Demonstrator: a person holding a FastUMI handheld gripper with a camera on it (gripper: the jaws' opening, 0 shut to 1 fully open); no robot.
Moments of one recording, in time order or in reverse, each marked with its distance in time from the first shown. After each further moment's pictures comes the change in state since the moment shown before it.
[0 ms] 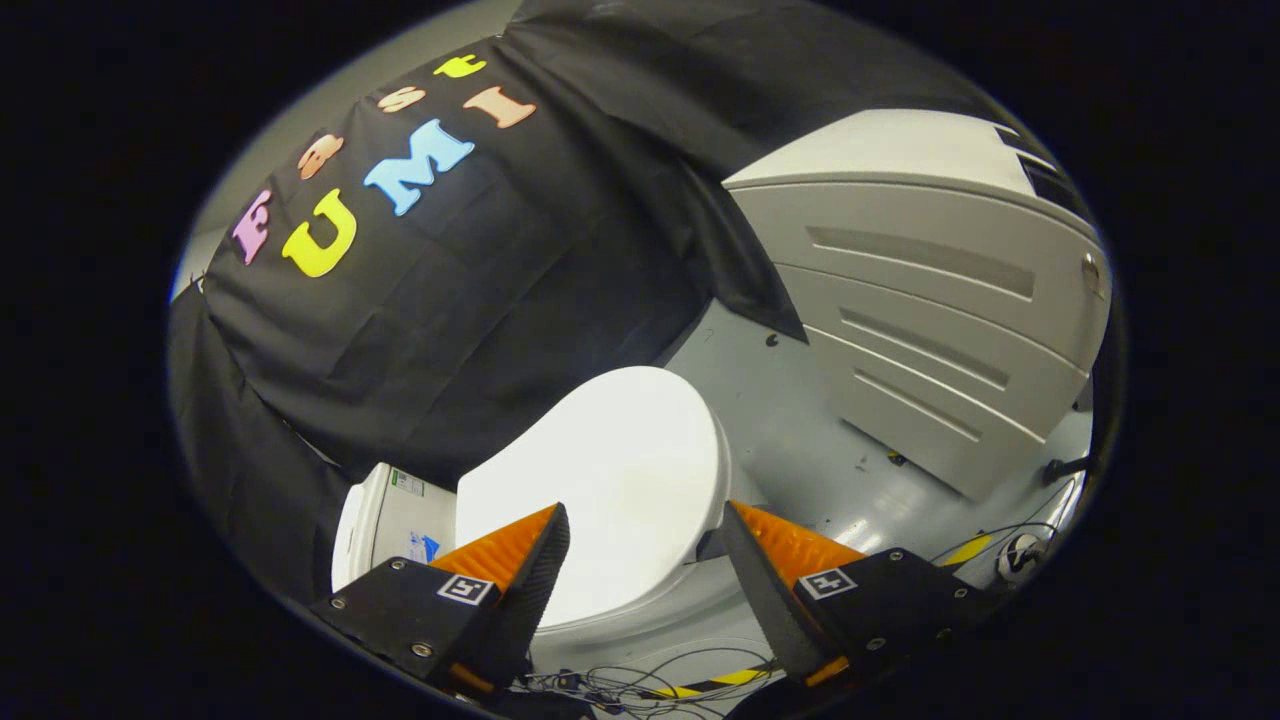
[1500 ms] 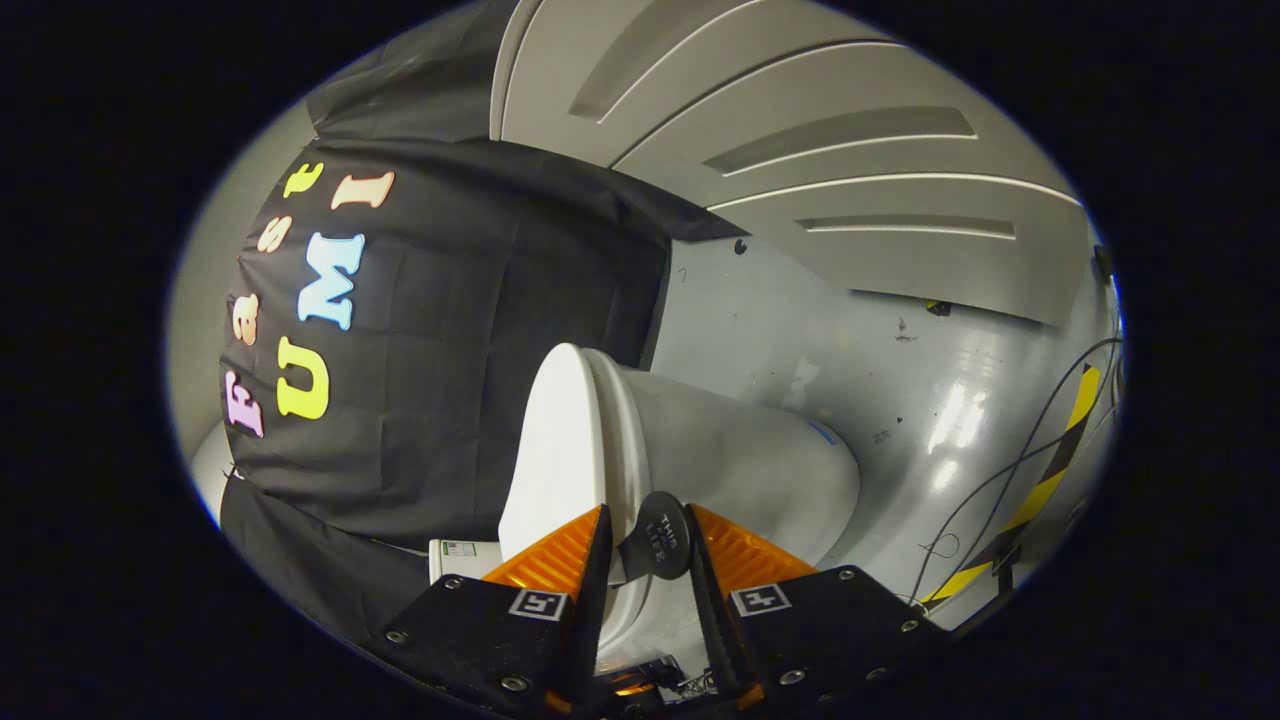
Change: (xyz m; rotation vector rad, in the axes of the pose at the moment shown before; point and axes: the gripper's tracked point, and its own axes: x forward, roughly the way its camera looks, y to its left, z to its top) arm 0.068 -0.071 -0.051 0.453 0.085 0.136
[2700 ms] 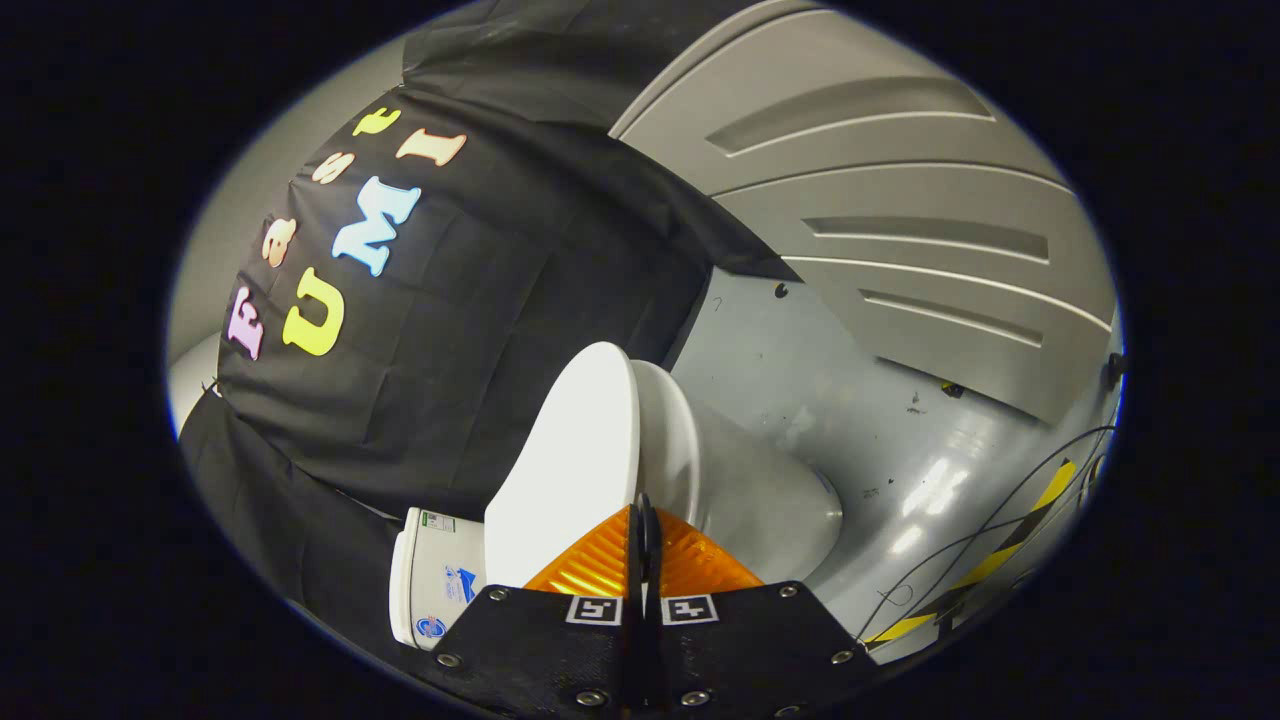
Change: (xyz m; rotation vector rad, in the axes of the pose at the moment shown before) arm -0.021 0.052 0.011 -0.262 -0.073 0.002
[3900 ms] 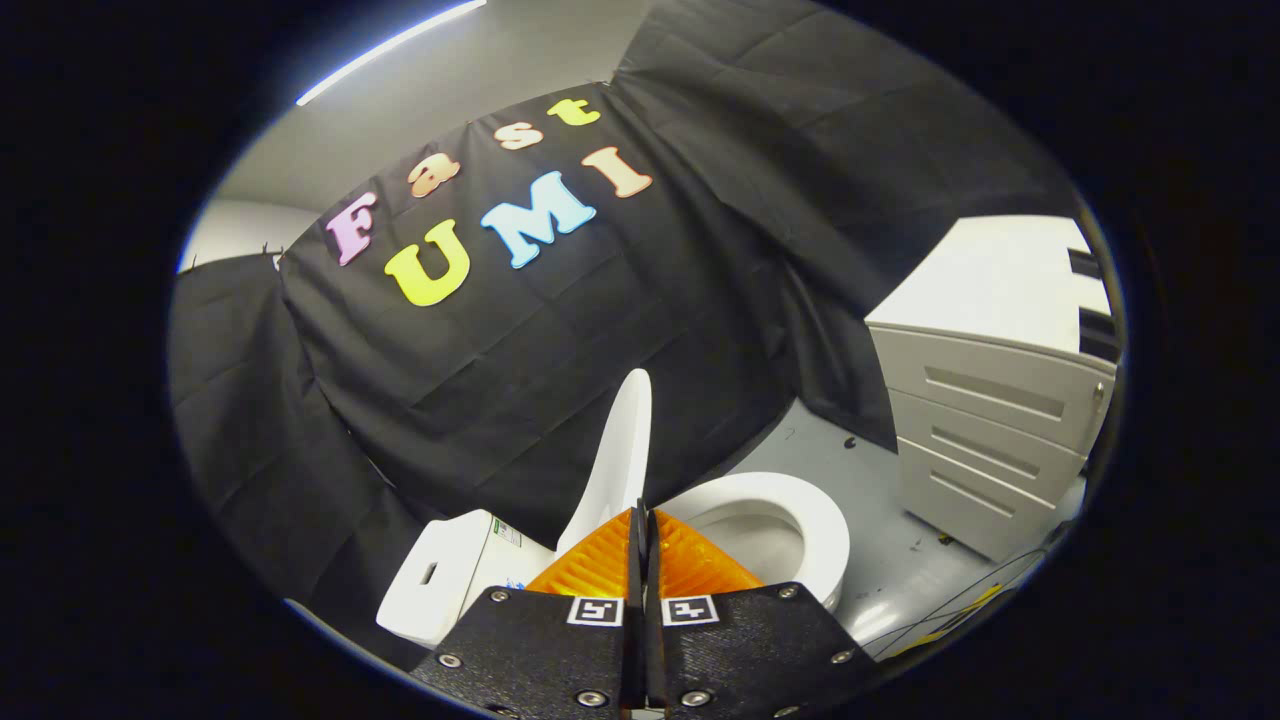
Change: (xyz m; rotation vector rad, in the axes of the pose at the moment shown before) arm -0.087 0.232 0.017 -0.488 -0.270 0.056
